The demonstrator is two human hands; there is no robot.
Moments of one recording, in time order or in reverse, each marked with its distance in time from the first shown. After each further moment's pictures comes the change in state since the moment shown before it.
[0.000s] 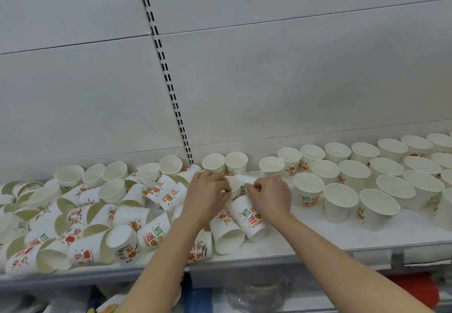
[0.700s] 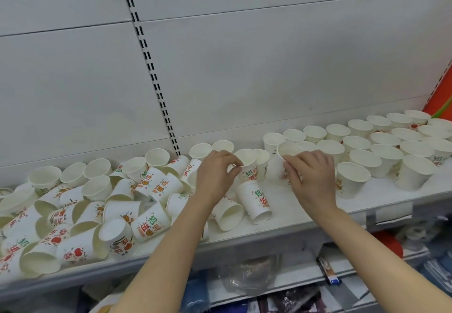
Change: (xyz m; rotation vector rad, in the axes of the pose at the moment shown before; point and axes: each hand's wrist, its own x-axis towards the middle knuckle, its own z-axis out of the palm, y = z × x) left_hand 0.017 0.039 -0.001 -0.319 0.024 -0.056; right_hand -0.049 0.063 -0.080 -0.103 0.615 -0.412
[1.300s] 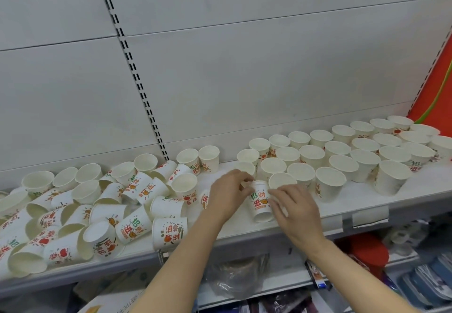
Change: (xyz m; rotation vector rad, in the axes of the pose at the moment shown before) left_hand -0.014 0.057 0.044 -0.046 -0.193 -0.046; right_hand -0.055 0.018 -0.020 0.129 -0.094 -0.062
